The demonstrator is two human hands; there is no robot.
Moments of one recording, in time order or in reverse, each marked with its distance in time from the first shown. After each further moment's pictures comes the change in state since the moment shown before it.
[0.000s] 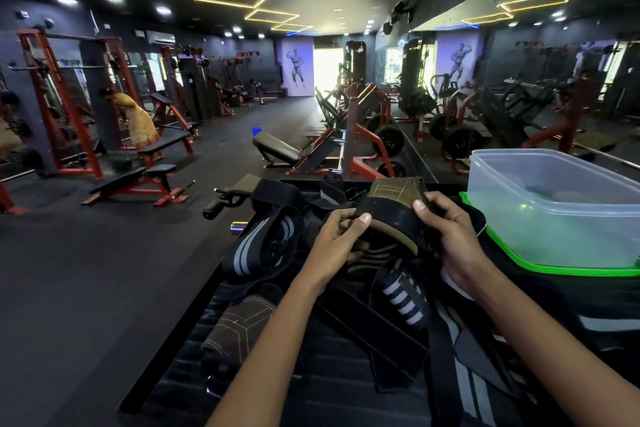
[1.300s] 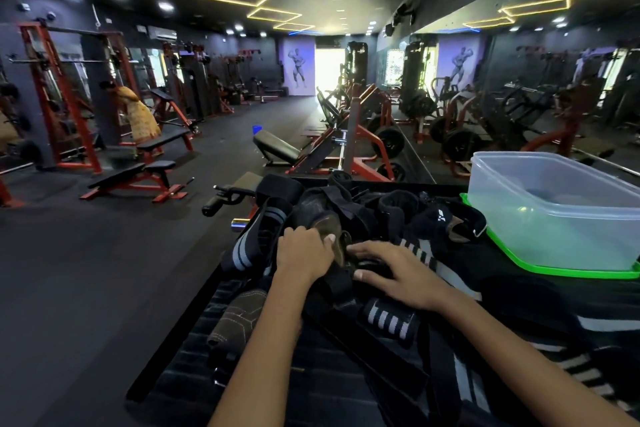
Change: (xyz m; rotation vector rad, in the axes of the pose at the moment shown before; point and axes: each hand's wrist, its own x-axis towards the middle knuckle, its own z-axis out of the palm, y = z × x) left_hand 0.010 -0.018 -0.038 1.289 0.227 -0.086; right_hand -0.013 0.047 0.015 -1.114 -0.601 -0.234
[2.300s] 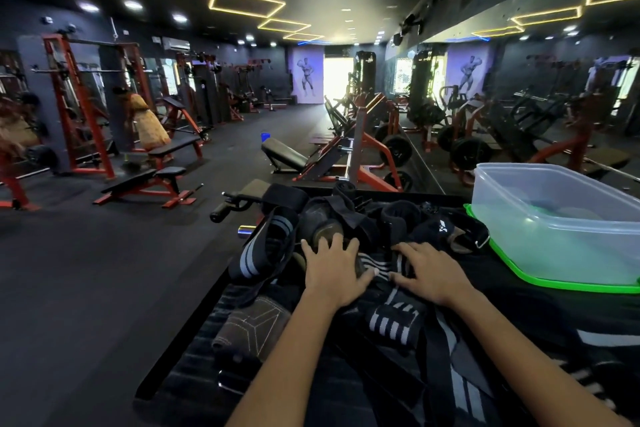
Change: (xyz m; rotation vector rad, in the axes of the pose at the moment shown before) left_hand -0.011 0.027 0.025 0.192 -0.017 0.238; right_hand 0.000 0.036 -0.020 -0.560 -0.027 0.299
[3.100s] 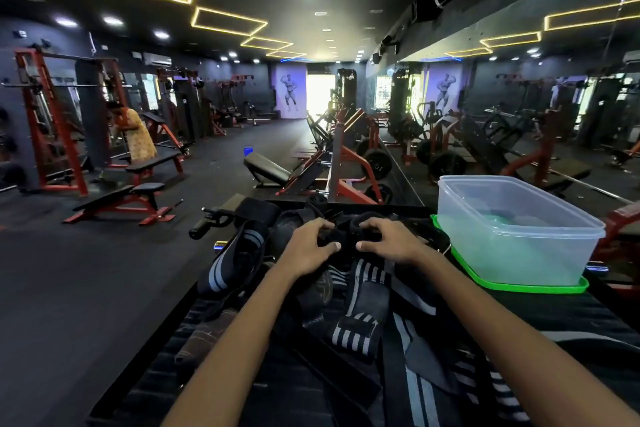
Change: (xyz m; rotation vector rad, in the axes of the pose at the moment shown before) left_hand 0.033 -0.002 -0.034 -0.736 0.071 0.049; right_hand 0.036 0.015 -0.049 0.568 -0.031 0.055
